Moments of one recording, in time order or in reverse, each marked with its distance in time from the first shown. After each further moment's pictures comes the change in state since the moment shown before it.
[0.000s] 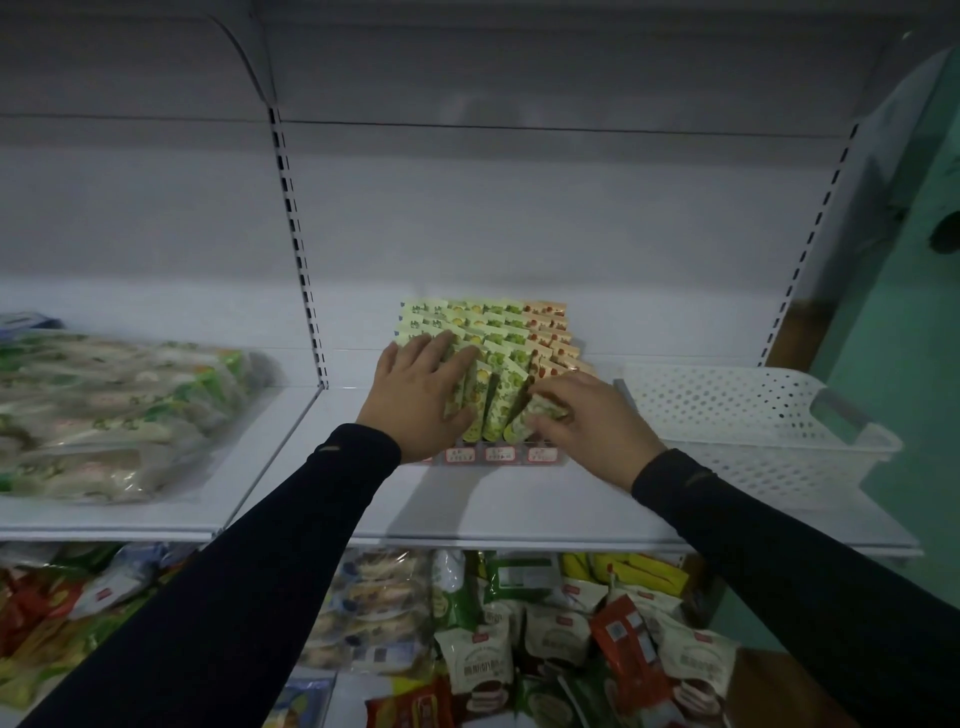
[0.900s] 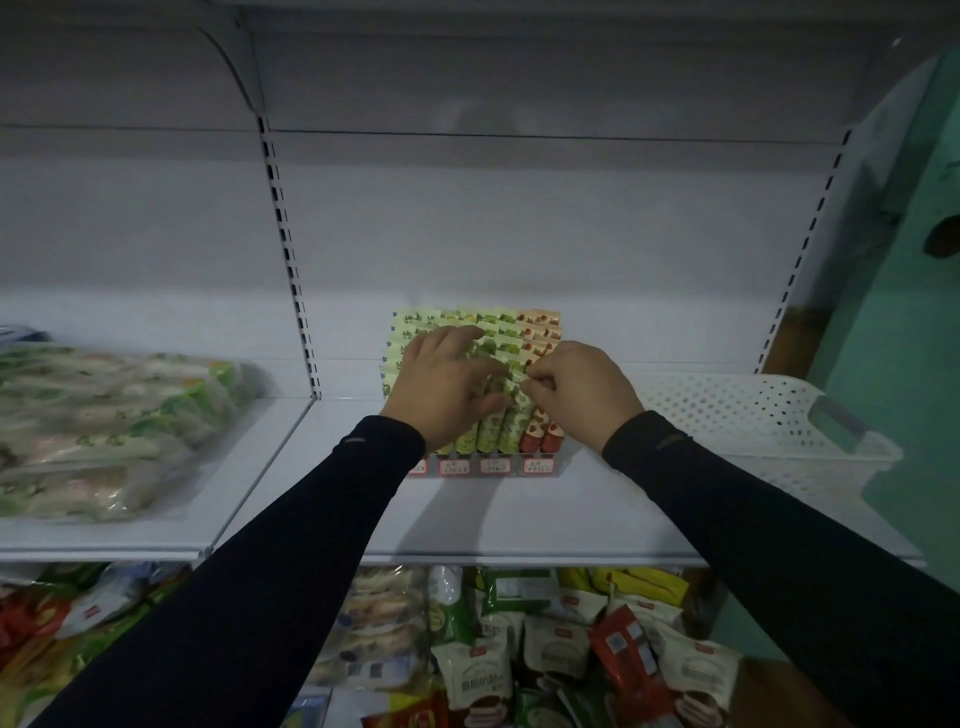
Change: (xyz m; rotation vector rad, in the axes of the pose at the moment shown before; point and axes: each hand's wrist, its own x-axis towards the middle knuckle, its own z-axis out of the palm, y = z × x) left_hand 0.028 0.025 -0.008 -0.126 0.138 0.091; right_hand 0.041 -0.010 -0.014 -0.219 0.081 0.051
